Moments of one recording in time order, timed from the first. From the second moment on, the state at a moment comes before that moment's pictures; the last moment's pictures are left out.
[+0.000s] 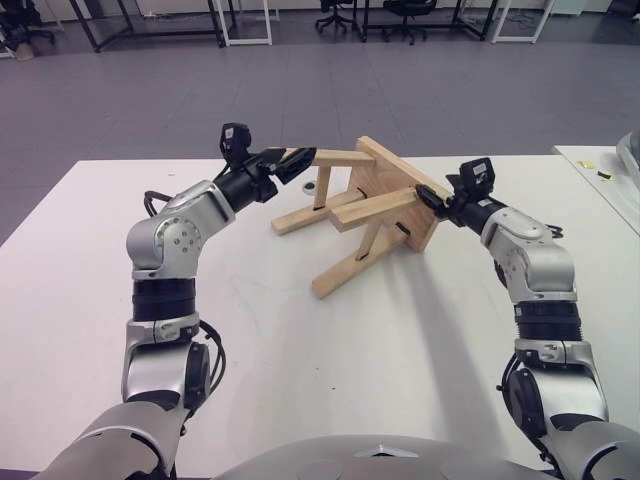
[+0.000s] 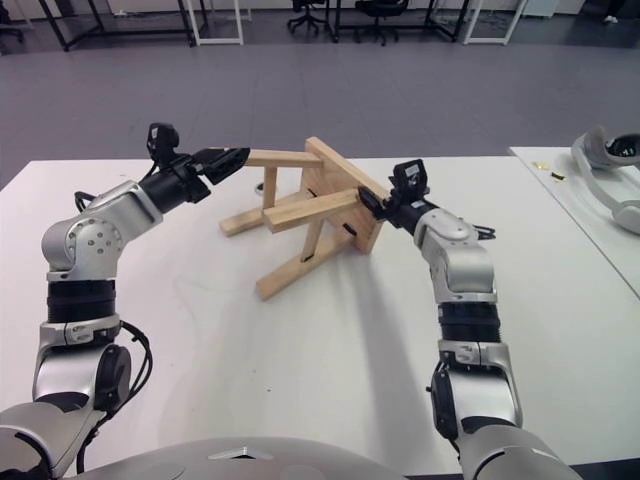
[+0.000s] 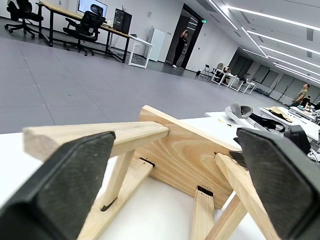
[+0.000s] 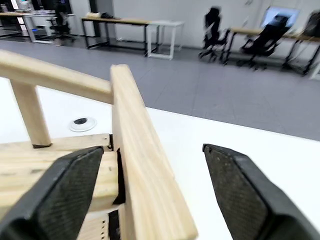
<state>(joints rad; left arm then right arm) -0.64 0.32 0.20 0.04 -0.69 0.82 -0.45 -0.50 -0.38 -0.15 0.15 0.24 0.59 0.47</state>
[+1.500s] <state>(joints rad) -0.57 0.28 0.16 -0.07 -0.69 0.80 -0.46 -0.66 -0.56 0.09 0.51 0.30 0.33 1.03</state>
